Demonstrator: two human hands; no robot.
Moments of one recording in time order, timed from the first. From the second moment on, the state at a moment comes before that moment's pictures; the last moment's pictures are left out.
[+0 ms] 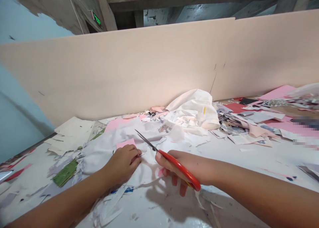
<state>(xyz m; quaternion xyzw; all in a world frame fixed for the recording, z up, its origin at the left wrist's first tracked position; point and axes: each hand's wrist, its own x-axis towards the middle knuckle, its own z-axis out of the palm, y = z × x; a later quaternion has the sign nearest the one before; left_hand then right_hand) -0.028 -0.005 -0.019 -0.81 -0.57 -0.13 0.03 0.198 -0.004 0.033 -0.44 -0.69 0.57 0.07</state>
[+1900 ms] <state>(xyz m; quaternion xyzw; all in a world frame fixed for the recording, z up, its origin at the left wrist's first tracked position) -0.079 0.015 -0.025 -0.81 -0.58 -0.07 0.07 0.164 -0.005 0.040 -0.52 -0.57 0.63 -0.10</state>
